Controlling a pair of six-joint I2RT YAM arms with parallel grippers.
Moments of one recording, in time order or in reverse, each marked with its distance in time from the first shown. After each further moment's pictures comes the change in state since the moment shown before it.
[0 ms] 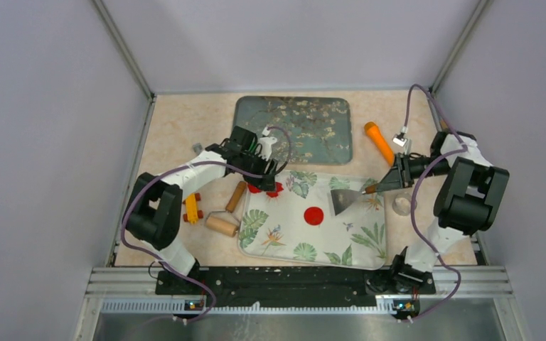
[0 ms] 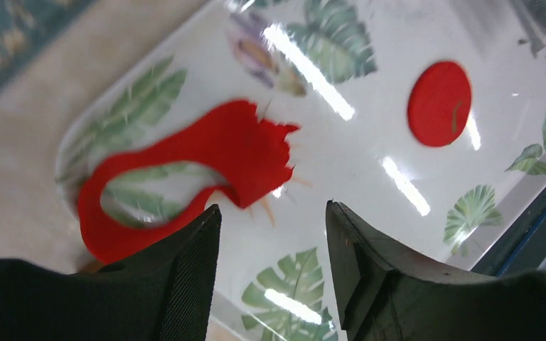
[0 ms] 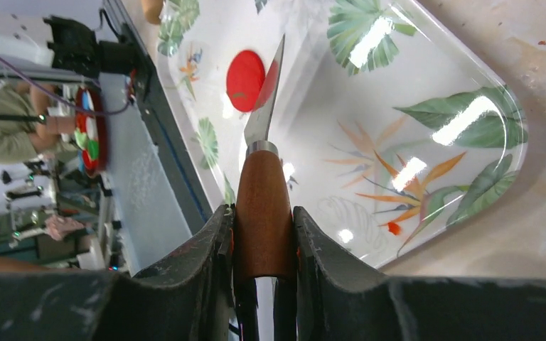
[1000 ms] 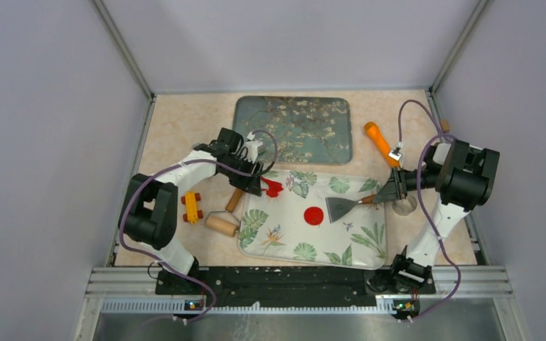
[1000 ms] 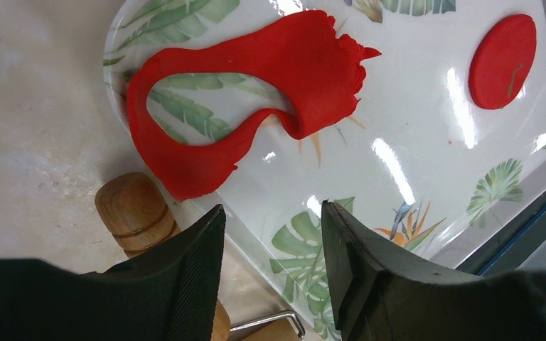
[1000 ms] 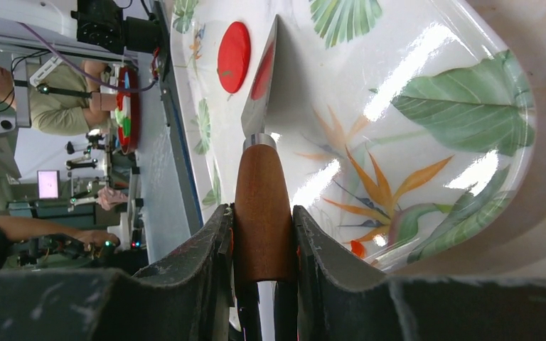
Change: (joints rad) left arm 0.143 -0.012 -0.086 -0.146 -0.032 -0.002; right arm -0.049 0.307 -0.043 -0.055 -0.027 -0.348
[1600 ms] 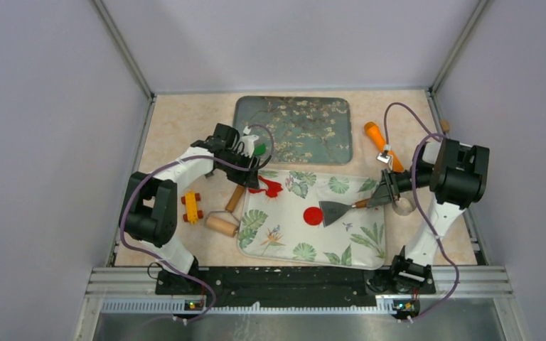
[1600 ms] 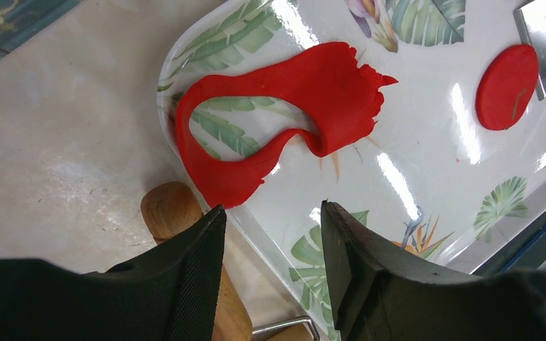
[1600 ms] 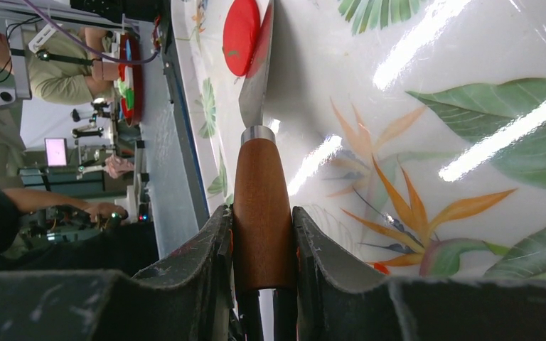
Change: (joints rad) left arm 0.041 0.018 0.041 0.003 0.000 0.014; right arm 0.092 0.000 -0.020 0.018 0.036 0.035
